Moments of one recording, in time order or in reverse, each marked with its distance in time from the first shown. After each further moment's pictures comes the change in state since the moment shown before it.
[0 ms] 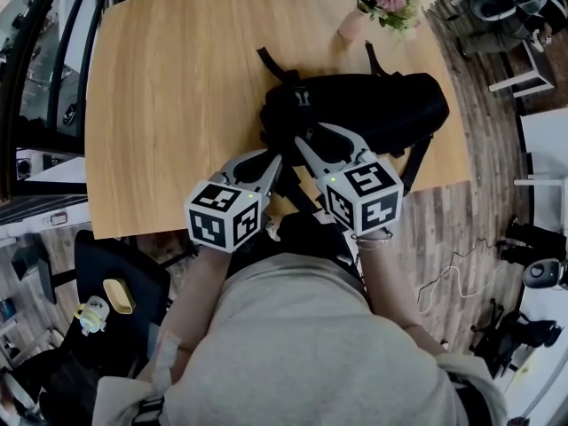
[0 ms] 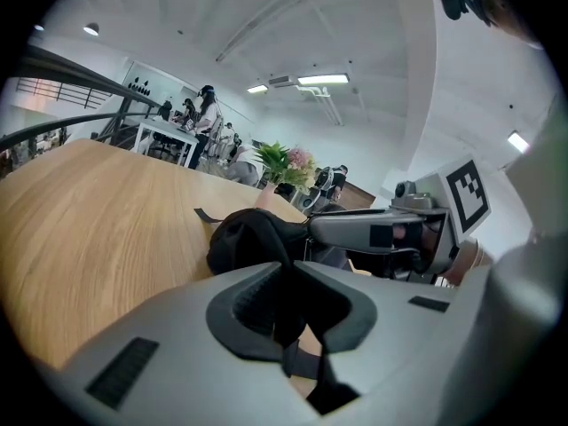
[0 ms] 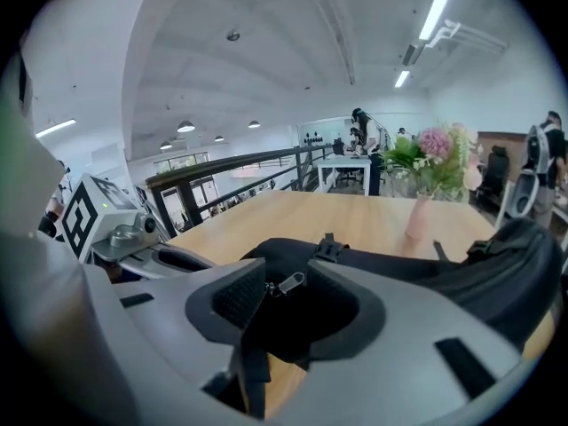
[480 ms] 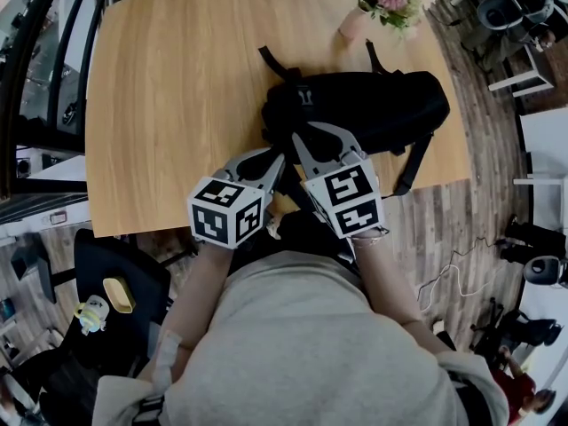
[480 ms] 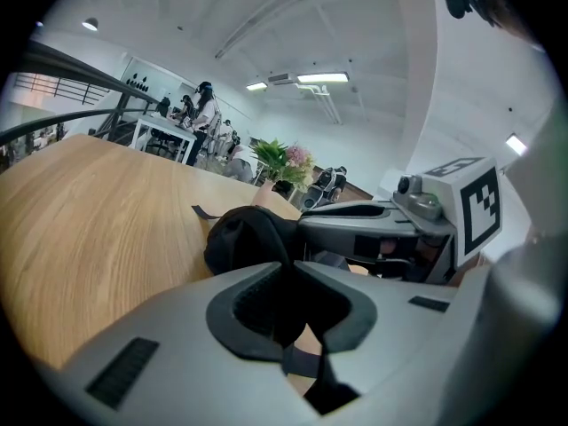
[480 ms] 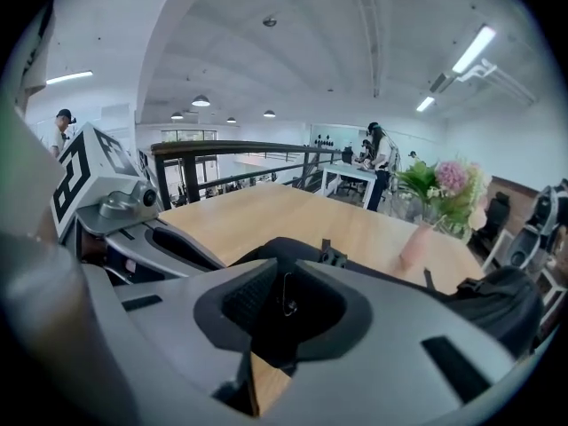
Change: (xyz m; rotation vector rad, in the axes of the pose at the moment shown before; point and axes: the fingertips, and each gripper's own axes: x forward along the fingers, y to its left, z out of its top) left arm 0.001 -0.002 -0.005 -0.007 0.015 -0.016; right arm 0.009 0.013 0.002 -0.213 0.021 -0.076
